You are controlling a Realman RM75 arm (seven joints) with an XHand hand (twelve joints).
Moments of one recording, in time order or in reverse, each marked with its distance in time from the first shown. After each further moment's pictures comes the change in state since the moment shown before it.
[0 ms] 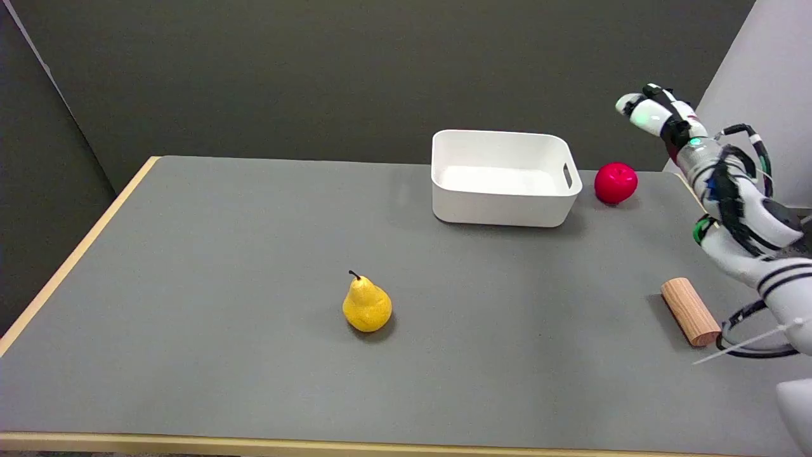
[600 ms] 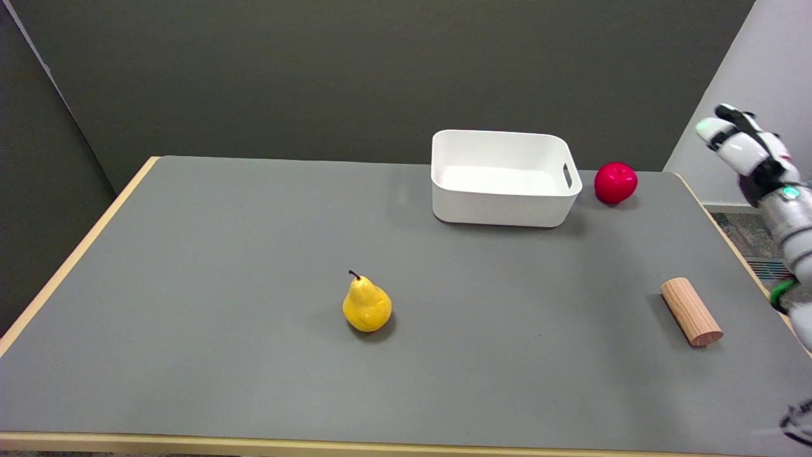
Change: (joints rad) arm -0.421 -0.082 0.492 0.140 0.173 0.332 -0.118
